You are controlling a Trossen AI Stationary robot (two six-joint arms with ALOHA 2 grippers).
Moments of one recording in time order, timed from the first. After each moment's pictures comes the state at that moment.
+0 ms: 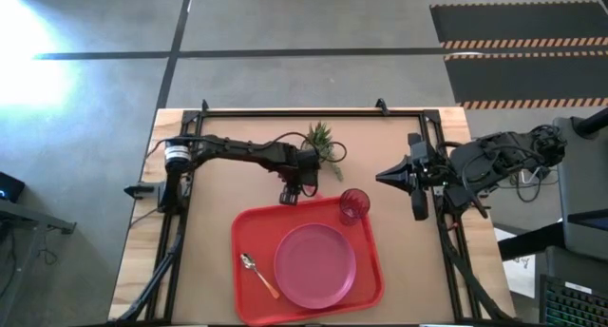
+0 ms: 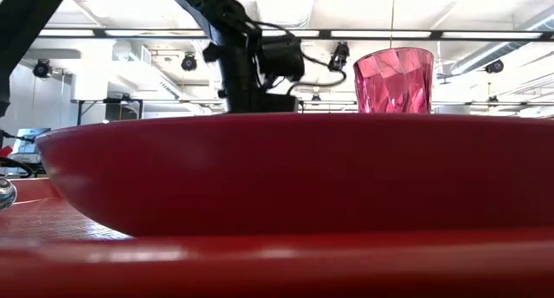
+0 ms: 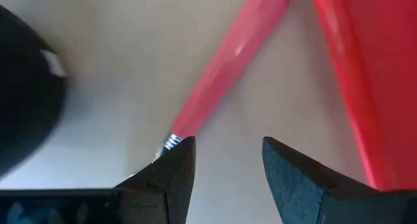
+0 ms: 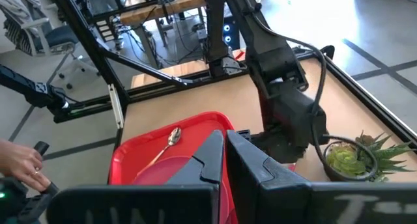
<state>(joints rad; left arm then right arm) 0.17 1.99 1.41 -0.72 0.00 0.38 0.38 1.09 1.46 -0.78 0.36 0.39</state>
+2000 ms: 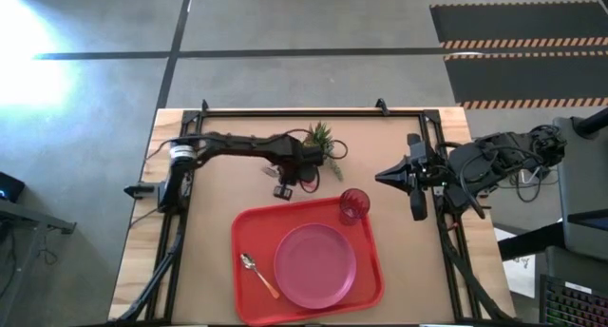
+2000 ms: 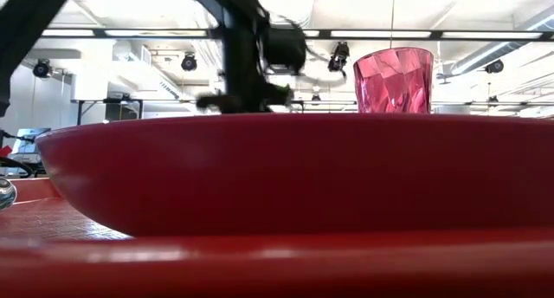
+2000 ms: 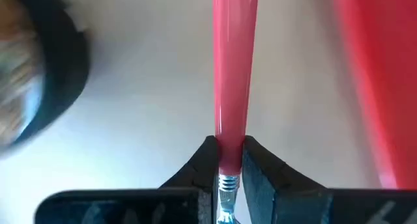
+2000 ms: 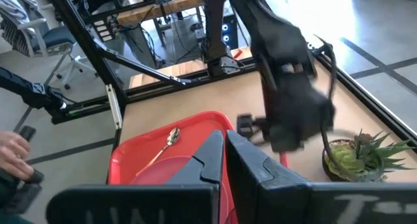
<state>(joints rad) 0.19 2.01 1.58 -1.02 -0.07 0.47 0.38 1.09 1.45 -0.78 0.37 0.40</state>
